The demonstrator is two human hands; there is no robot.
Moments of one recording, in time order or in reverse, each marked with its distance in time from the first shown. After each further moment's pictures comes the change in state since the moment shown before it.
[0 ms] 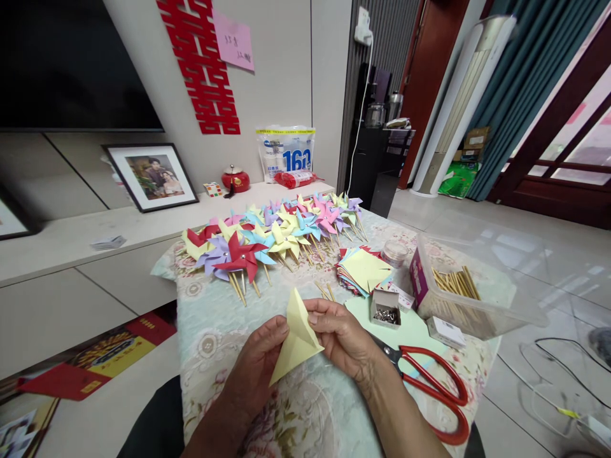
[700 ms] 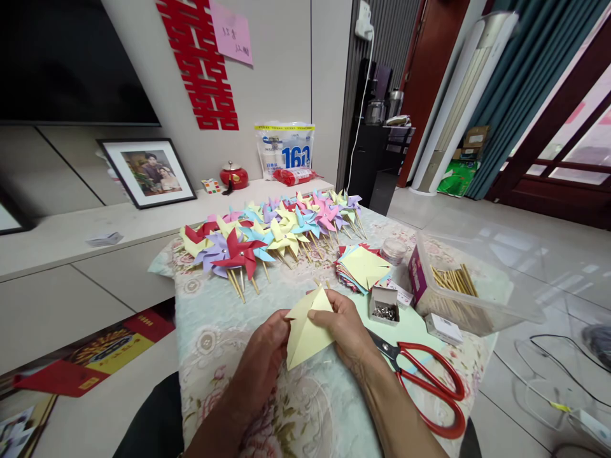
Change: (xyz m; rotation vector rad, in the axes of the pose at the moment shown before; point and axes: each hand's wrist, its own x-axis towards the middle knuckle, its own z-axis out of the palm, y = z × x) left_hand 0.002 -0.006 0.004 0.211 -0.038 0.111; right_hand 0.001 0.001 0.003 -0.272 0.291 -0.149
